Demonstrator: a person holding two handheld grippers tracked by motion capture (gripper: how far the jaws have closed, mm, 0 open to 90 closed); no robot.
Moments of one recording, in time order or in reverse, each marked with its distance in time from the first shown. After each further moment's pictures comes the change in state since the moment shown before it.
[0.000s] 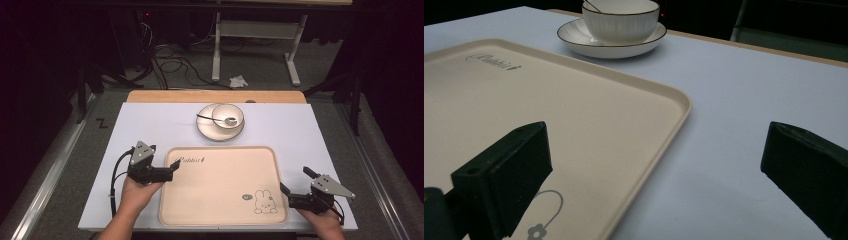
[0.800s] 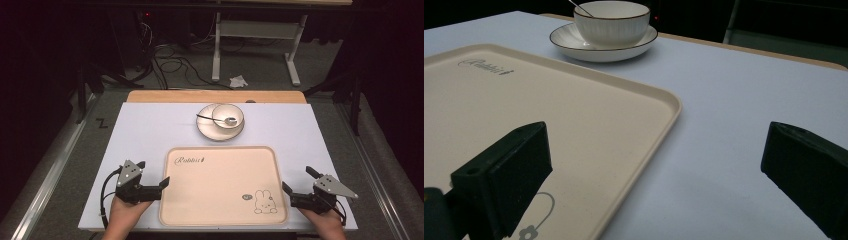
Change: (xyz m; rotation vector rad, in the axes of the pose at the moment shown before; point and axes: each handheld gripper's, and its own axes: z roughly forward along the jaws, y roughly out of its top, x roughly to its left) left arm 0.001 -0.043 -0.036 0.004 0.026 -0.005; right arm -0.004 0.000 -0.004 -0.013 -0.020 0.016
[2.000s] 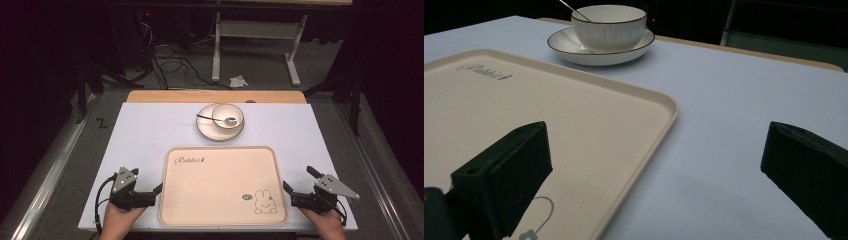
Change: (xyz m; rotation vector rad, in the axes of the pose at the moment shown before) left arm 0.011 -0.030 -0.007 0.057 0.027 -0.009; right arm 0.000 0.001 -0.002 -0.007 -0.008 0.015
